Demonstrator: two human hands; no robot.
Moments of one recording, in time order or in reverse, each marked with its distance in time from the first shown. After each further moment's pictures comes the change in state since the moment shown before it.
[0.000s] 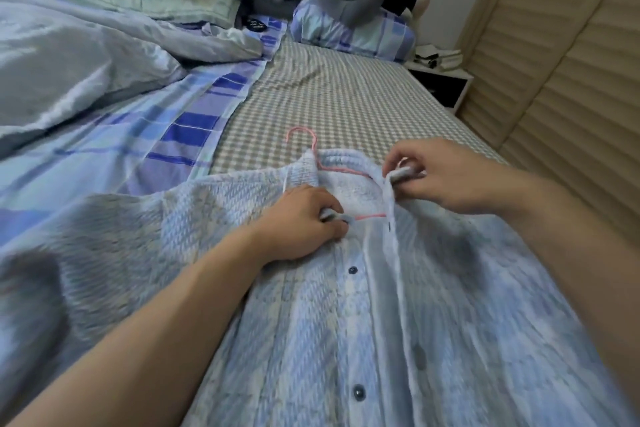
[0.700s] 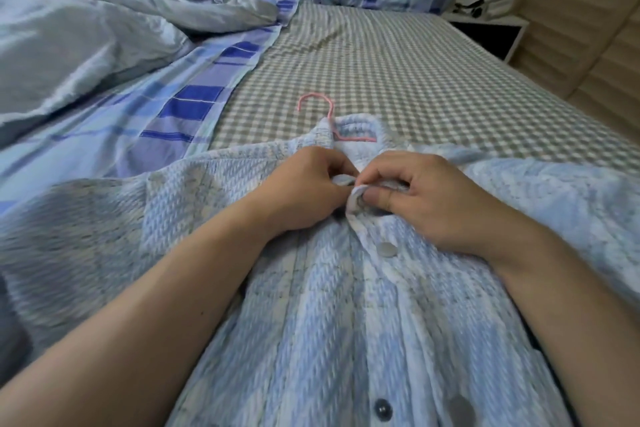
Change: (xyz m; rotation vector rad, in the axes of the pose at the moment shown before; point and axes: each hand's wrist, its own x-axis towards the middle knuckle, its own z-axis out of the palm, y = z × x) left_hand 0.014 -0.001 0.000 -0.112 0.064 -0.254; right_hand 0.011 0.017 0.091 0.324 0.099 -0.152
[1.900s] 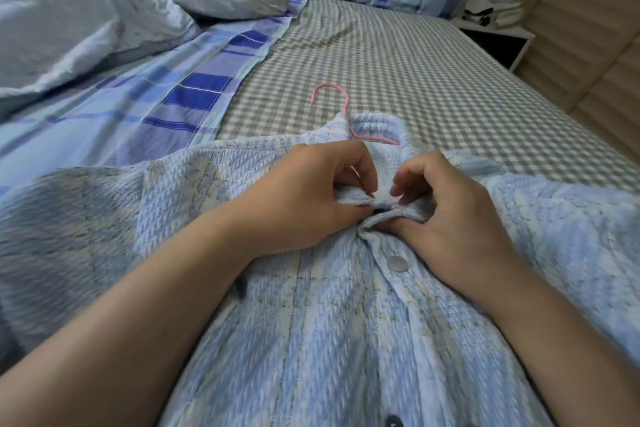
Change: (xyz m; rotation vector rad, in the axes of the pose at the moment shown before) left_hand -0.026 0.003 -0.019 -0.009 0.012 0.285; right_hand -0.016 0.011 0.018 -0.205 0.322 -0.119
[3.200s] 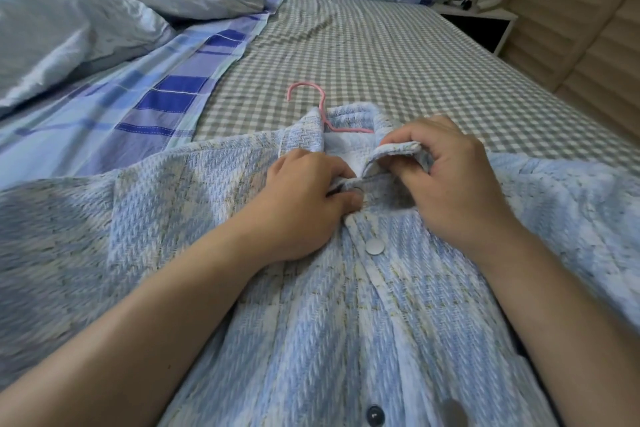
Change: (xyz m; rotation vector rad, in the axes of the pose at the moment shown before) left_hand 0.007 0.008 0.026 0.228 -0.012 -0.199; right_hand 0.021 0.012 -0.008 0.021 0.153 0.025
